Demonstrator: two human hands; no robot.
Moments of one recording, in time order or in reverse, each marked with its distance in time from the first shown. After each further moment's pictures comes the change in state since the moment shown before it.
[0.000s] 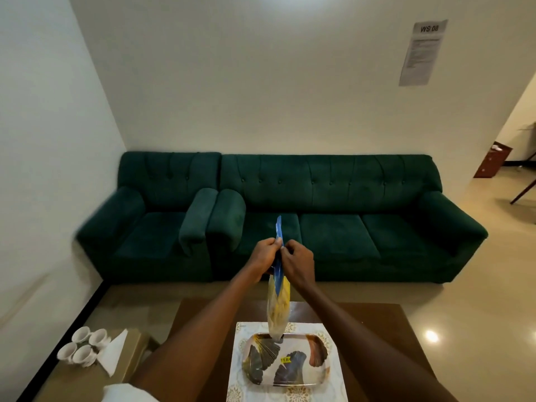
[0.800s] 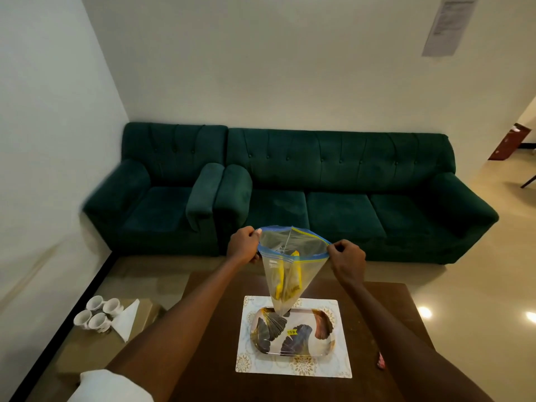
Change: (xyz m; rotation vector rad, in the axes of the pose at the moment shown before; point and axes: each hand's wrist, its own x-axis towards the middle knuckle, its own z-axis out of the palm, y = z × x) left_hand -0.005 -0.052 -0.074 0.398 0.260 0.025; right_hand -0.008 0.059 -0.045 -0.263 0.186 0.184
